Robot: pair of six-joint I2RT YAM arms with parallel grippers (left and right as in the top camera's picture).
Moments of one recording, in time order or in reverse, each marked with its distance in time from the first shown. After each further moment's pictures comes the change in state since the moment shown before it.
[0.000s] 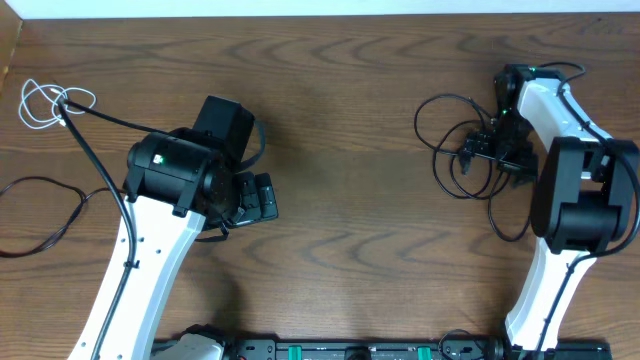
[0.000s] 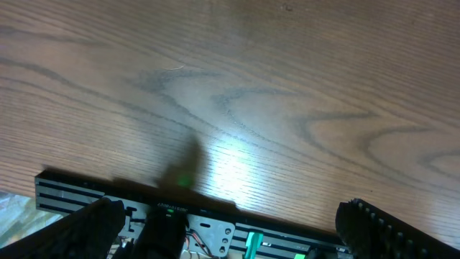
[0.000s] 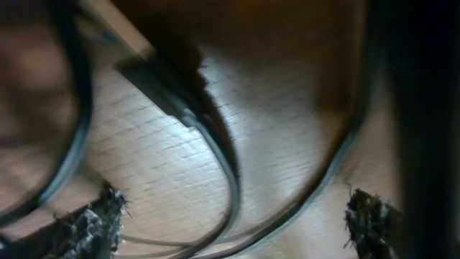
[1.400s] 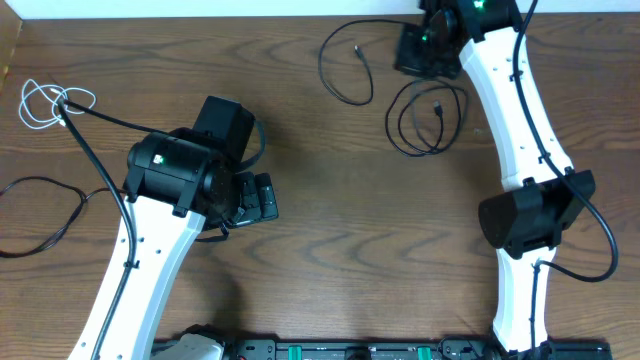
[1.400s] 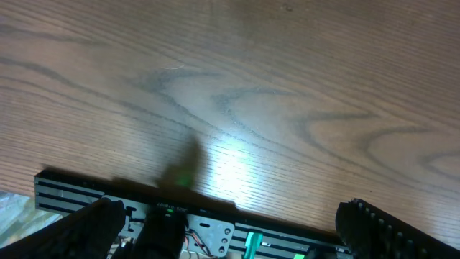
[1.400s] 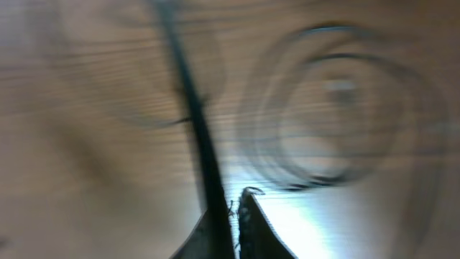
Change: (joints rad) left arm 0.000 0.000 0.000 0.000 0.000 -0.003; right arm 0.335 0.039 0.835 -0.210 -0.026 0.199
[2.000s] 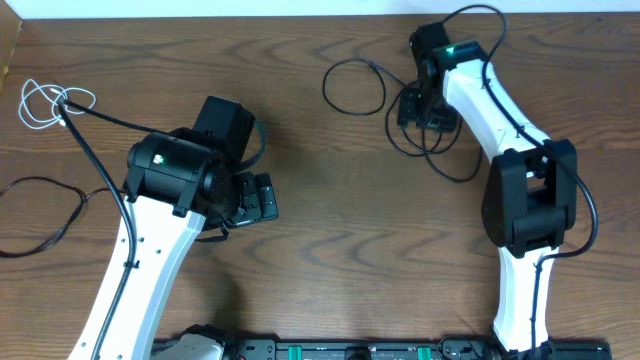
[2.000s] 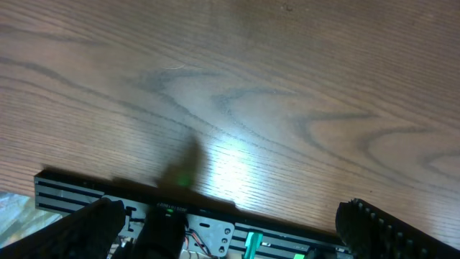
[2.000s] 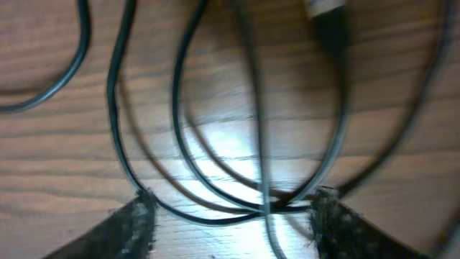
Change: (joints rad) left arm 0.000 0.000 0.000 0.000 0.000 0.000; right arm -0.014 -0.002 -0.572 0.326 0.002 -0.074
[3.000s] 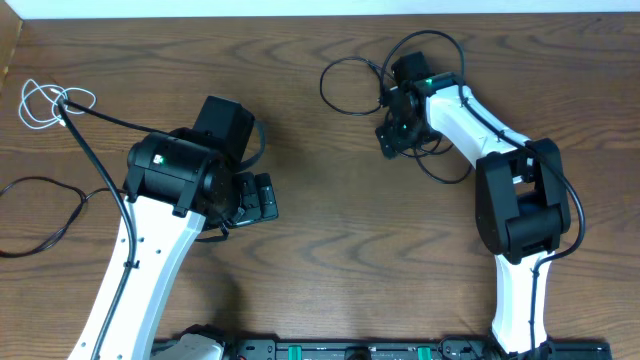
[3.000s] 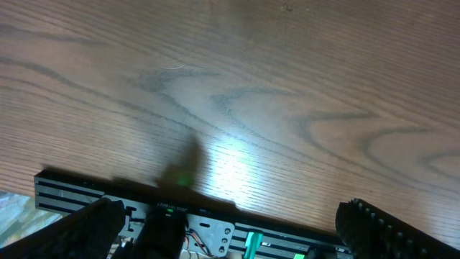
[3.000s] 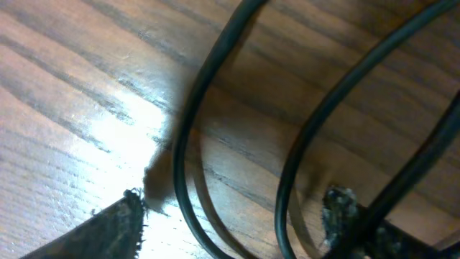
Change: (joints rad) left arm 0.000 0.000 0.000 0.000 0.000 0.000; right arm 0.060 -0.023 -0.211 0.214 -0.044 -0.534
